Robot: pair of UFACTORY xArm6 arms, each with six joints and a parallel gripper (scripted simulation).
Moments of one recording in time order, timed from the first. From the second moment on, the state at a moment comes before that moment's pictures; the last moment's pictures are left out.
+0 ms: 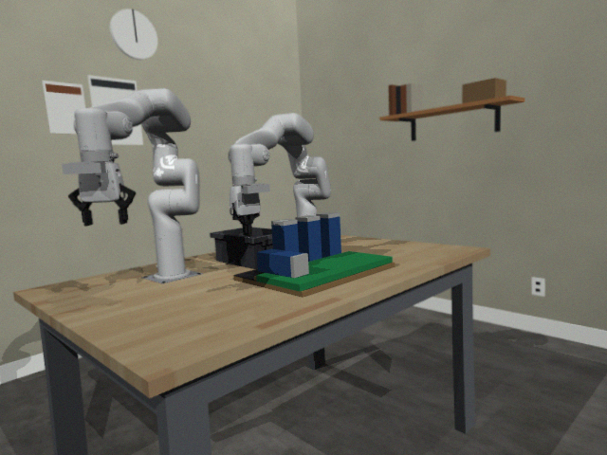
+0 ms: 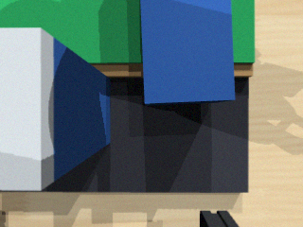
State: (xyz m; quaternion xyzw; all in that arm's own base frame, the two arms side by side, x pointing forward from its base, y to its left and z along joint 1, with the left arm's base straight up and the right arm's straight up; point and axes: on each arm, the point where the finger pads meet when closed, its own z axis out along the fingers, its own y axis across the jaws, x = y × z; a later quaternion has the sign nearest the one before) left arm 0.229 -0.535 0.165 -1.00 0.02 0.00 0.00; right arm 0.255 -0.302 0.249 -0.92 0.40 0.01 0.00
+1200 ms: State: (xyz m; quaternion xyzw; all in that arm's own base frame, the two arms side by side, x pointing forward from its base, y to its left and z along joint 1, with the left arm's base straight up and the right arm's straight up) left arm 0.229 -0.535 0.227 -1.00 0.02 0.00 0.00; right arm 0.255 -0.302 0.249 -0.92 0.40 0.01 0.00
